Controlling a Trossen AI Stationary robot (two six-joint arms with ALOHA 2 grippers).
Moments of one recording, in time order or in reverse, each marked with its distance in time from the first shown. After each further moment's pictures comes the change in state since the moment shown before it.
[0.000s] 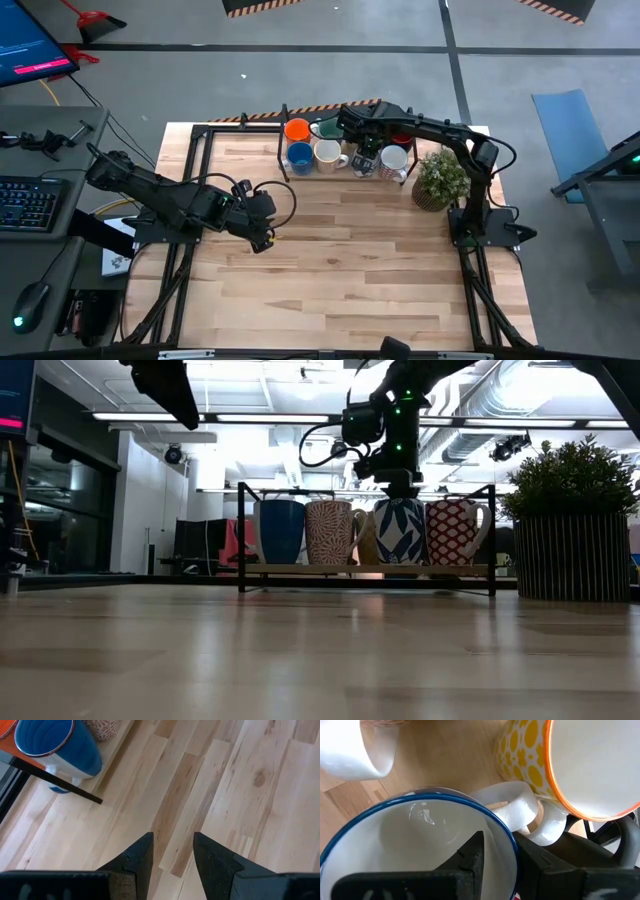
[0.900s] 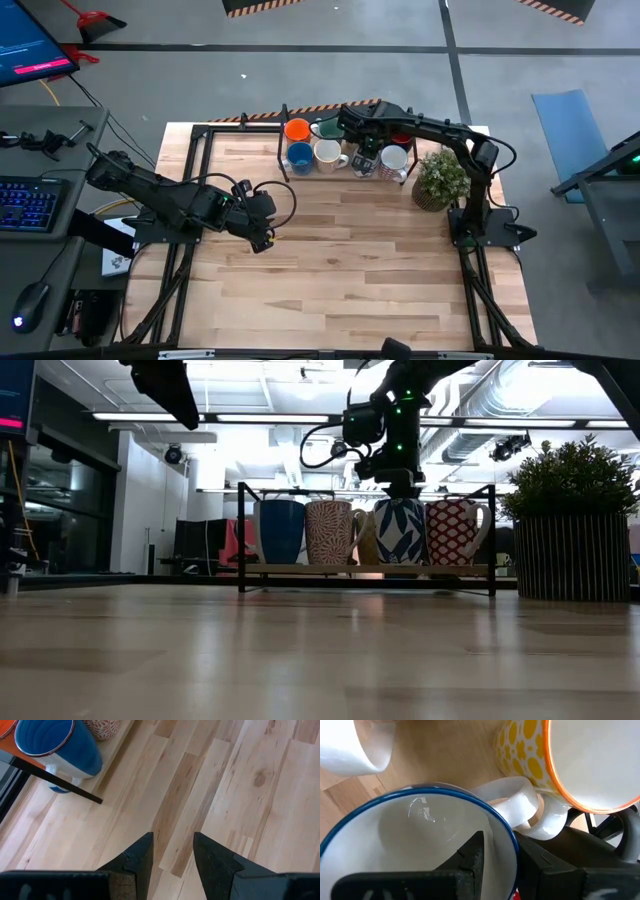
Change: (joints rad) left arm 0.000 0.000 0.000 -0.001 0.000 -0.001; right arm 0.001 0.000 0.000 -0.016 -0.001 0.022
